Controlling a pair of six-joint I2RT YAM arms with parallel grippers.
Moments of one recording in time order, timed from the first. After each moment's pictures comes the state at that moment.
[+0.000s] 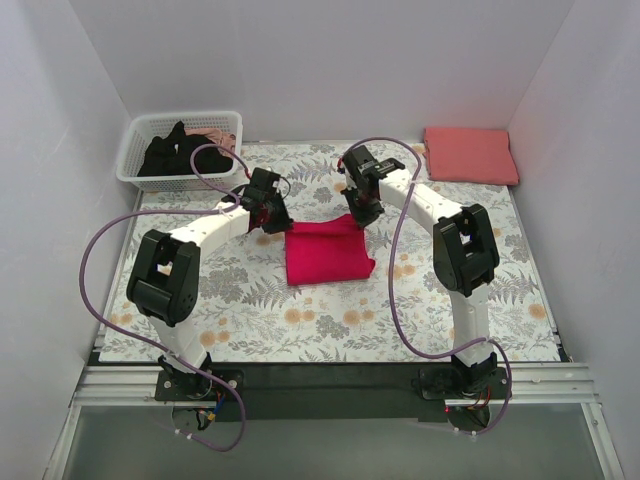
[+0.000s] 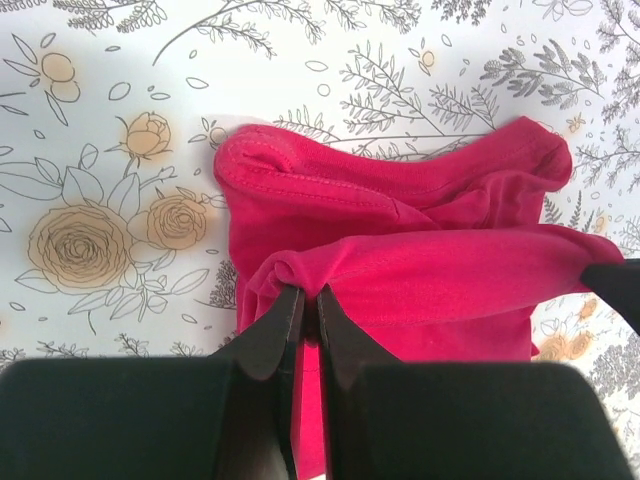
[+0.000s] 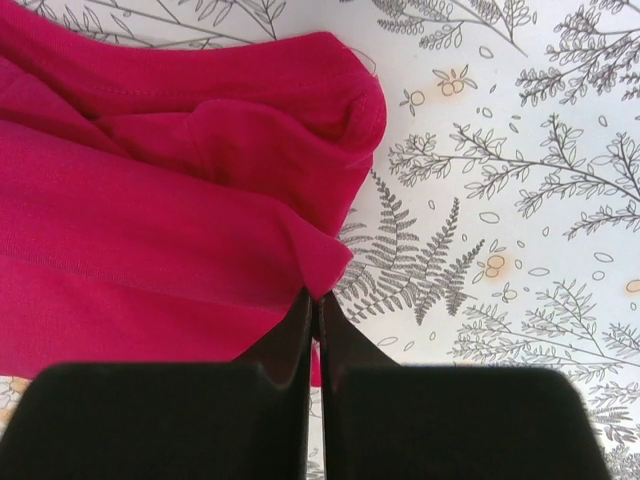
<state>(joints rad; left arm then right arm) -0.41 1.78 1.23 -0.35 0.01 -0.68 0.55 2.08 1.75 -0.88 0.02 0.12</state>
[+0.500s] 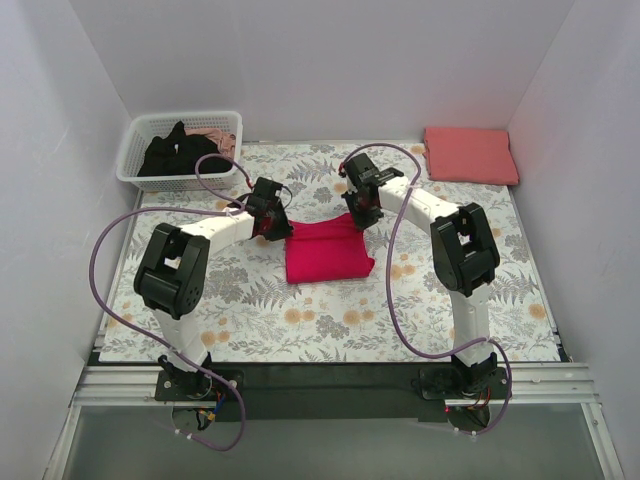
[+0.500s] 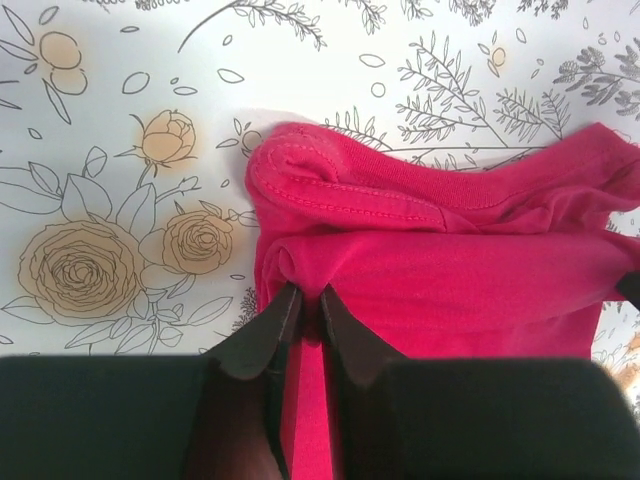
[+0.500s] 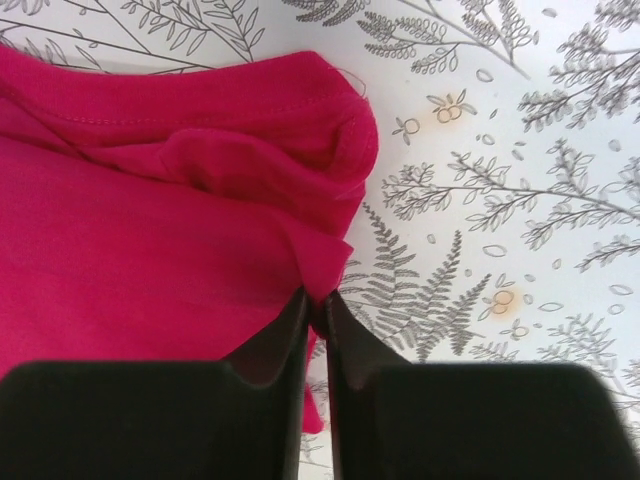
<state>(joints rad) -0.41 1.84 1.16 -0.25 -0.02 -0.70 0.54 2.08 1.65 -0.73 0.04 0.14</state>
